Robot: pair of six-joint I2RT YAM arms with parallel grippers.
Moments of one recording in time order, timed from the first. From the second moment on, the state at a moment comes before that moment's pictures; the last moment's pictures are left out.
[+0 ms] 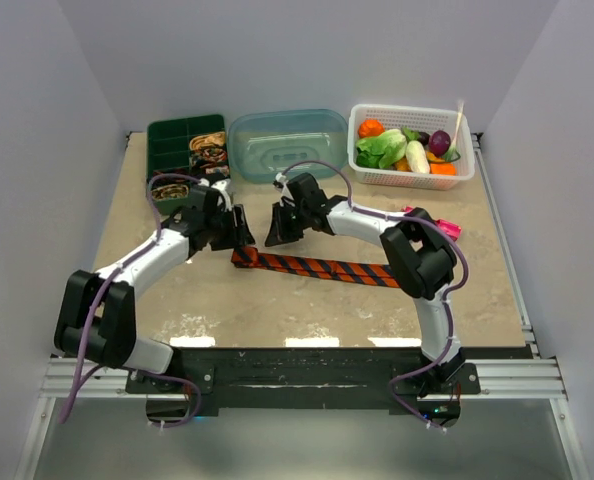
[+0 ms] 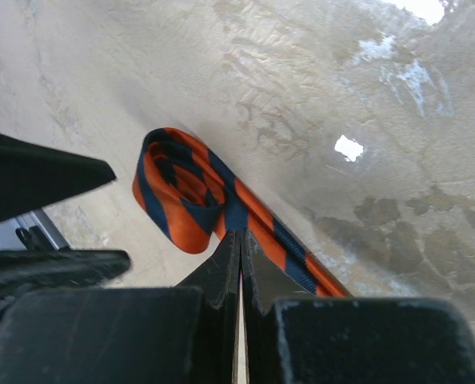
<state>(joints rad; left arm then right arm) -0.31 1.45 0.87 -0.29 0.18 -0.43 0.68 2.10 1.47 -0.19 -0.41 0.56</state>
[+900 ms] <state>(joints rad) 0.03 1.48 0.57 -0.01 0.62 -0.52 0.77 2.14 1.59 -0.25 -0.39 0.52</state>
